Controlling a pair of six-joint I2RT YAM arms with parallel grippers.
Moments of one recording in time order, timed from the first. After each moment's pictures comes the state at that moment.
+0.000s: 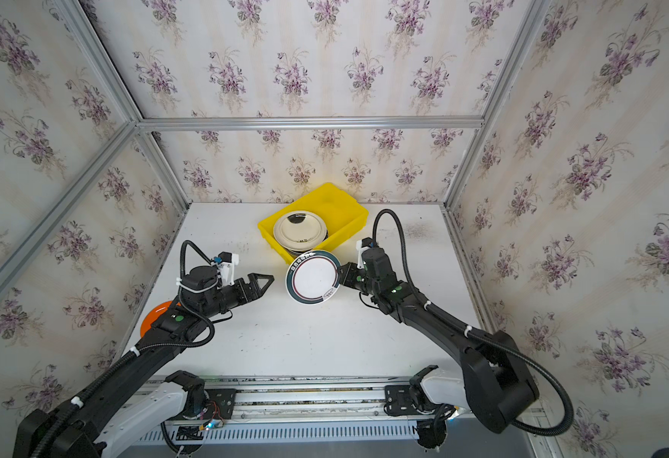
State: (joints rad) left arm -0.33 0.91 0.54 -0.13 0.35 -0.69; right arm 0.49 1.23 0.73 -0.06 -0.16 0.75
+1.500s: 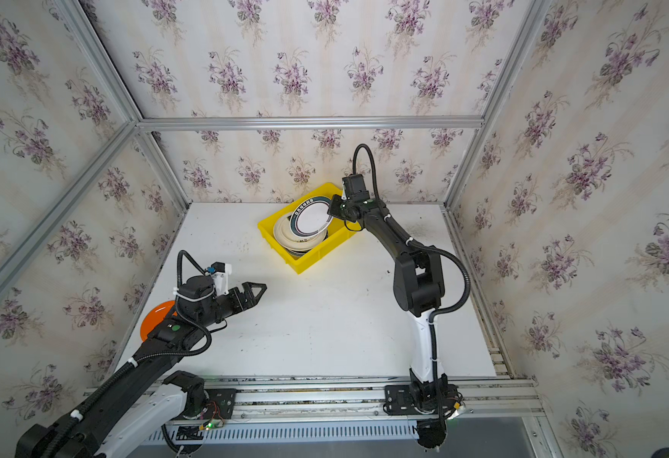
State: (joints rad) left arm -0.28 0.84 0.45 -0.18 0.29 -0.68; right arm 0.34 2.19 2.00 -0.51 -0.18 0.59
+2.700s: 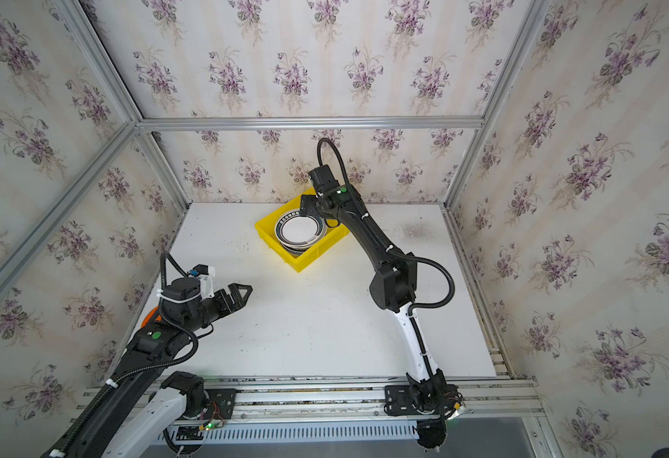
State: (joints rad) left arm -0.22 0.69 0.56 -0.52 0.15 -0.65; right arm 0.52 2.31 2.49 -1.01 0.05 0.46
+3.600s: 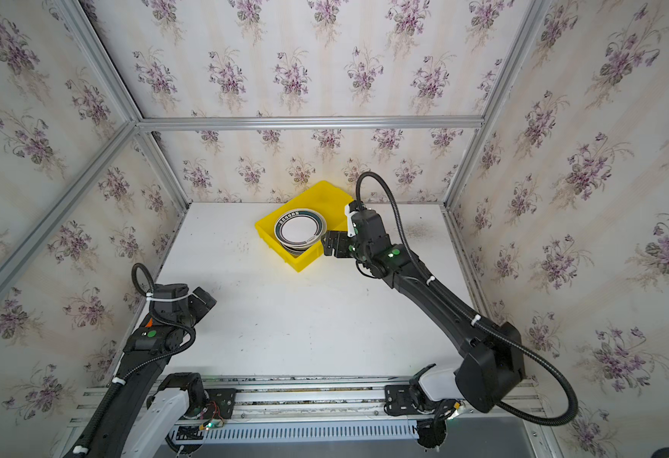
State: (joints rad) left arm 0.08 0.72 0.50 -0.62 -0.21 -0.77; right arm 0.52 1.34 1.19 -0.42 -0.06 0.47
